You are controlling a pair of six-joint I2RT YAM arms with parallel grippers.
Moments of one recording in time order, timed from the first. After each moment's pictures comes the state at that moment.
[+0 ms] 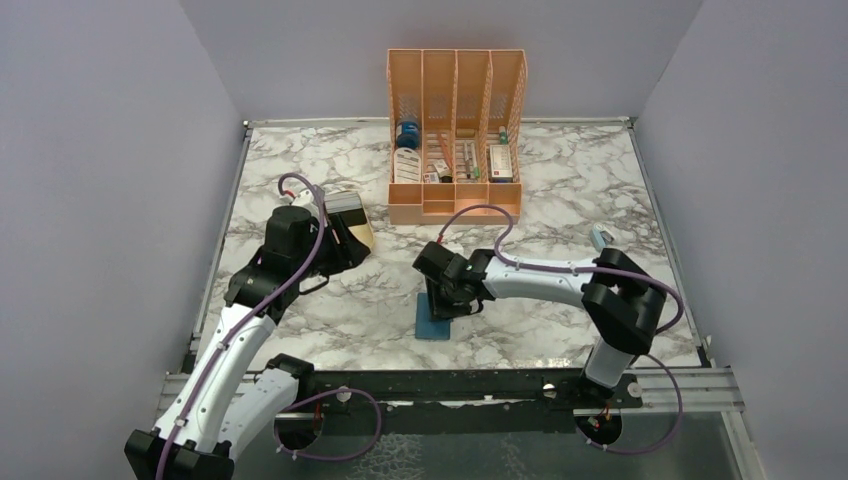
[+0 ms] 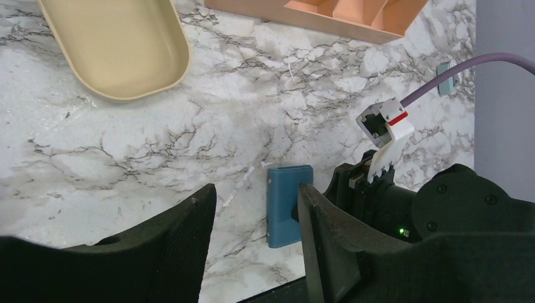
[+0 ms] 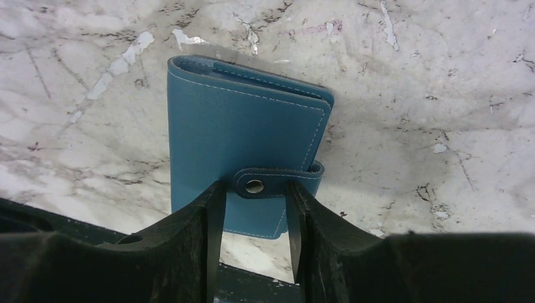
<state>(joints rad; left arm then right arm) -0.32 0.81 0.82 -0.61 0.18 -0.60 1.04 1.71 1.08 -0.56 0.09 0.89</state>
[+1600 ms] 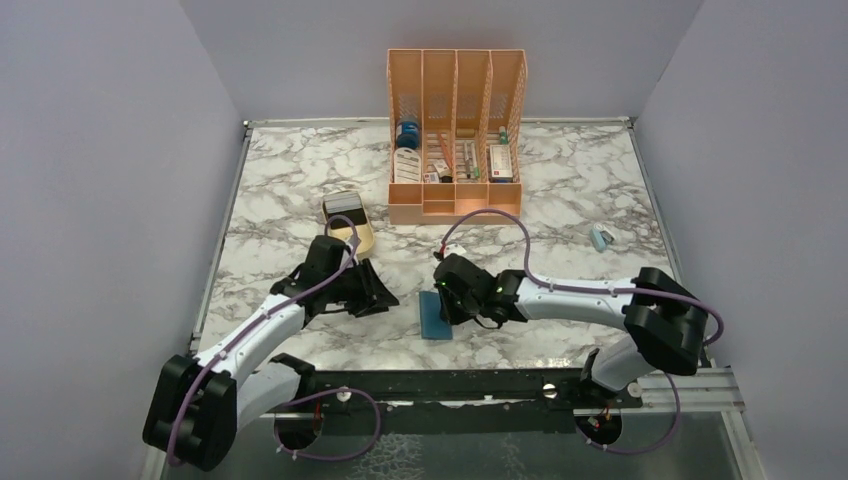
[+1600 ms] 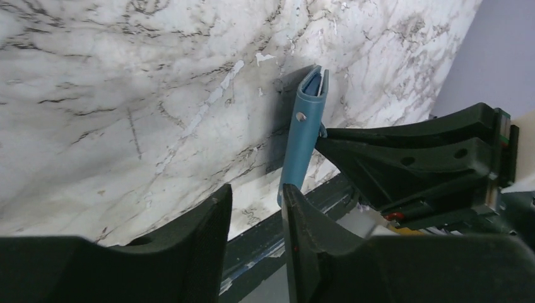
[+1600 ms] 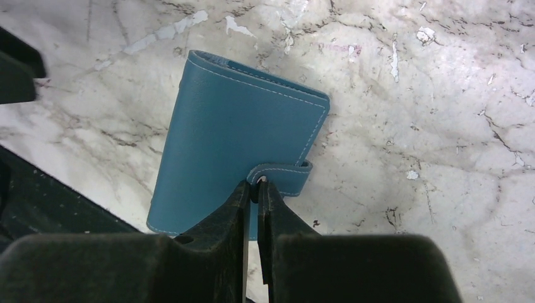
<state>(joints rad) -0.38 1.01 0.47 -0.36 0.49 -0.83 1.08 1.54 0.86 -0.31 0.14 0.62</state>
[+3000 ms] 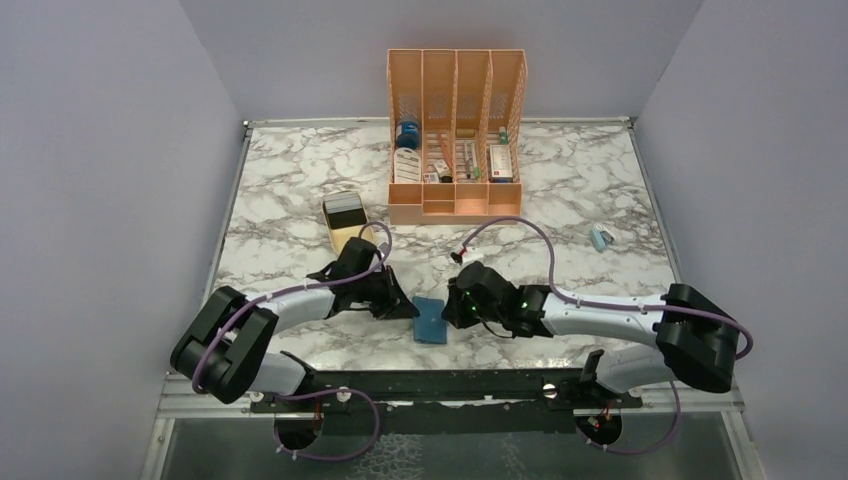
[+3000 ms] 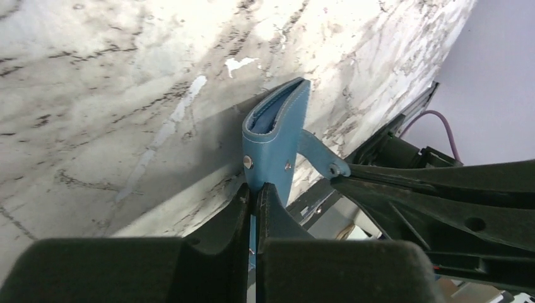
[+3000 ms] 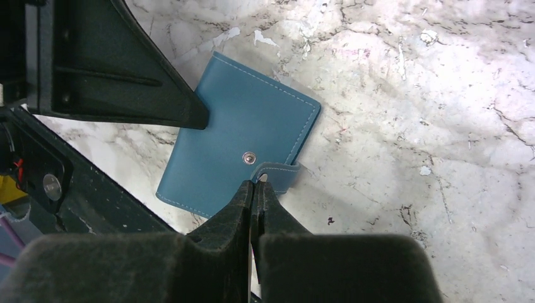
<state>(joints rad) -0.54 1.35 0.45 0.00 0.58 -0.96 1.08 1.35 0.64 -0.06 0.12 0.67</state>
